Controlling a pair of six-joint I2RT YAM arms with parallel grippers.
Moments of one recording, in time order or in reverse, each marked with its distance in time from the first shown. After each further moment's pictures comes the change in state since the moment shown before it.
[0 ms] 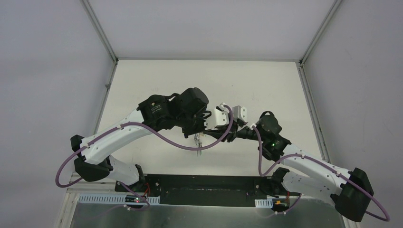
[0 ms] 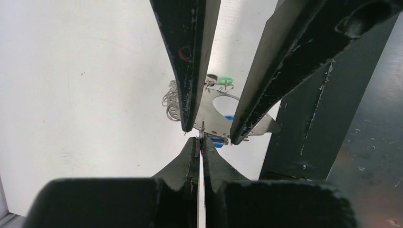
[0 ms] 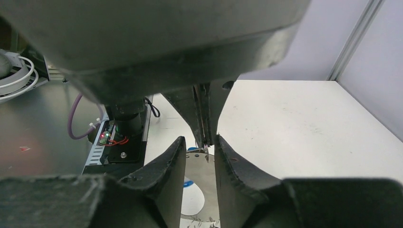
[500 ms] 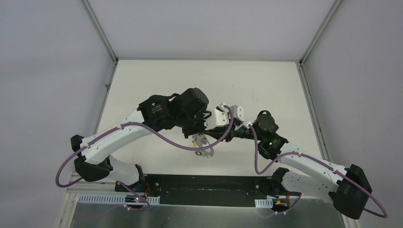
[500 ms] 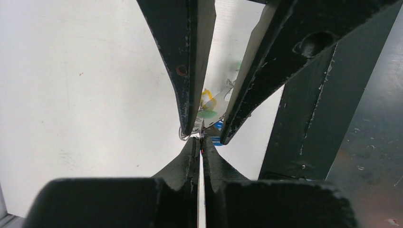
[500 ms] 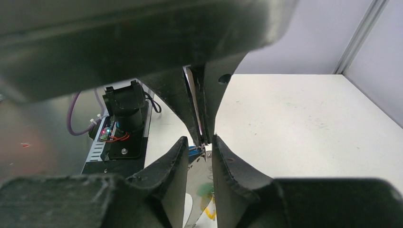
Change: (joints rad) left arm 0.000 0.000 -0.006 0.001 0.004 0.000; right arm 0.000 0.040 0.000 0.013 -0.010 0.001
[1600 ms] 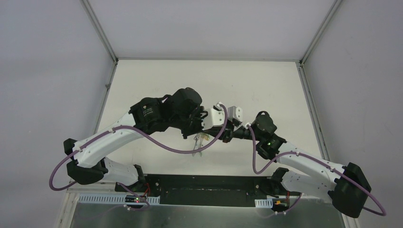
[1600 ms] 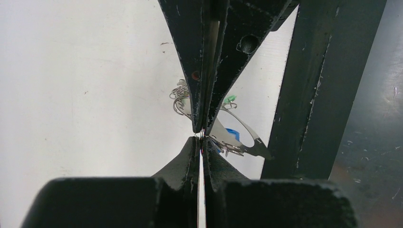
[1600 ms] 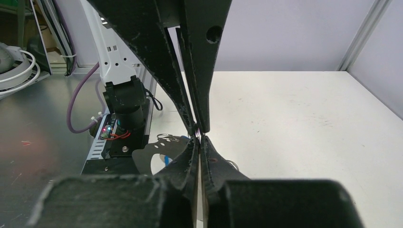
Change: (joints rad) left arm 0.000 -0.070 -0.048 0.085 0.057 -0.001; right arm 0.000 0.021 -0.019 0.036 0.001 0.007
